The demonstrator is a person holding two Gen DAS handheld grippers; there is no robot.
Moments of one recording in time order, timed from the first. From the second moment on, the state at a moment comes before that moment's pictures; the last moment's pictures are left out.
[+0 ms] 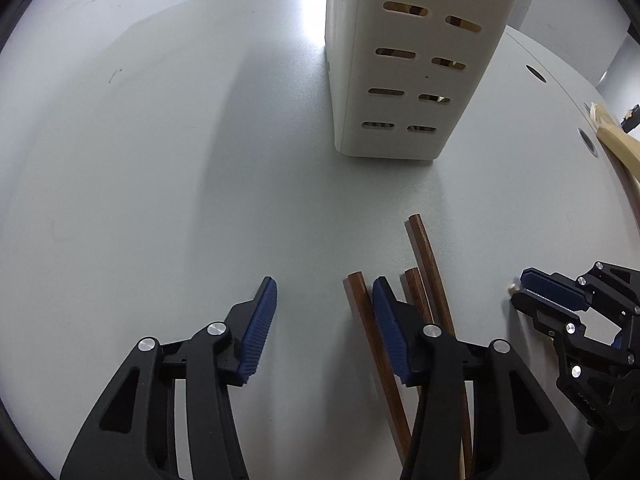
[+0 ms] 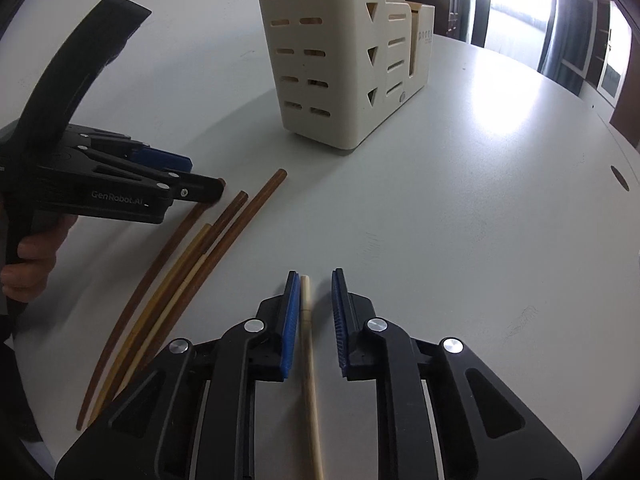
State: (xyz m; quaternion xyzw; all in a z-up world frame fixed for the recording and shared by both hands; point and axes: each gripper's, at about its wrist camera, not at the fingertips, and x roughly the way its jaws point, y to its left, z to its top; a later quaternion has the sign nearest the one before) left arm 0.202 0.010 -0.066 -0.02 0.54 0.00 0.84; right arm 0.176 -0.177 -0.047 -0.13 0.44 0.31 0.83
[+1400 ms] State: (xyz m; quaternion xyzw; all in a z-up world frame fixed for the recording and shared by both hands) left arm 0.137 0.033 0.092 -0.11 0.36 -0.11 0.92; right arm 0.147 -0.224 0.100 0.07 0.21 0.37 0.90
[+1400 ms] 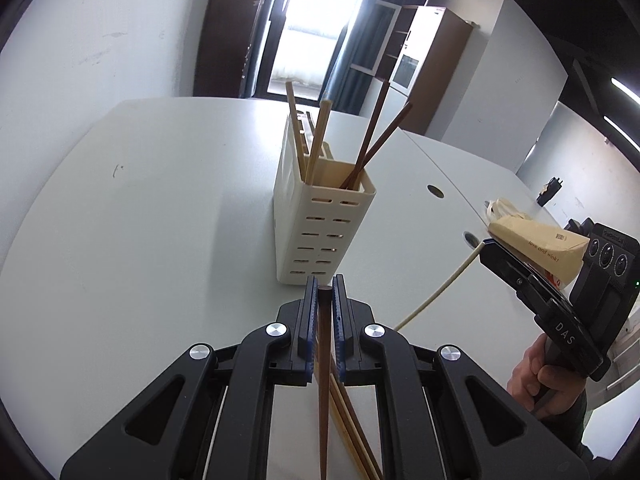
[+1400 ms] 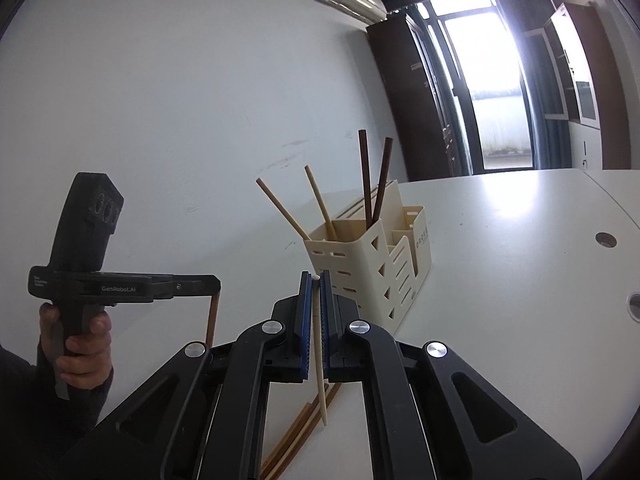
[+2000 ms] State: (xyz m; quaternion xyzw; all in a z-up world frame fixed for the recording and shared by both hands) left arm 0.132 0.036 0.182 -0.07 0.27 -0.10 0.96; right arm 0.160 -0.209 0.139 0.06 0.16 0.37 0.91
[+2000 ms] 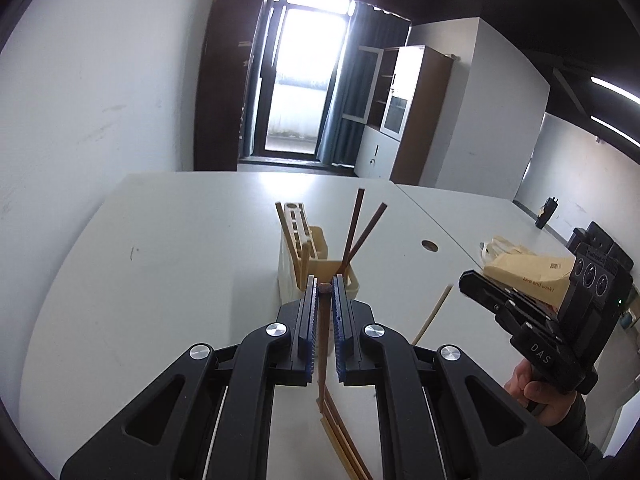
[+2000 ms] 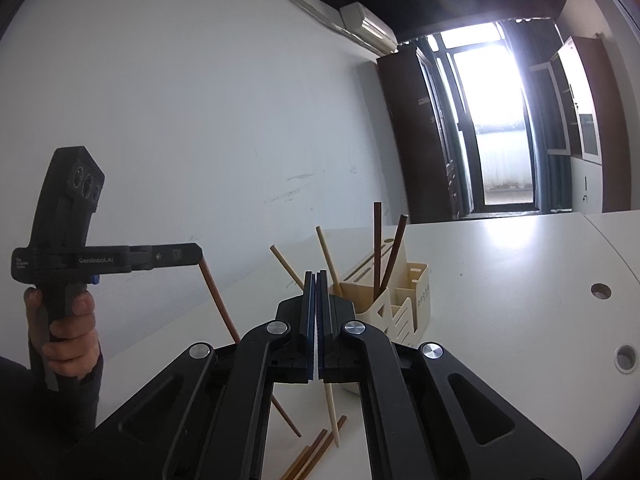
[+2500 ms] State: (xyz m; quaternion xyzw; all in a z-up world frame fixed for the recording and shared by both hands) left arm 0.142 0.033 0.218 -0.06 0.24 -0.11 0.96; right arm 0.215 -0.222 0.088 0.06 0.28 0.30 0.91
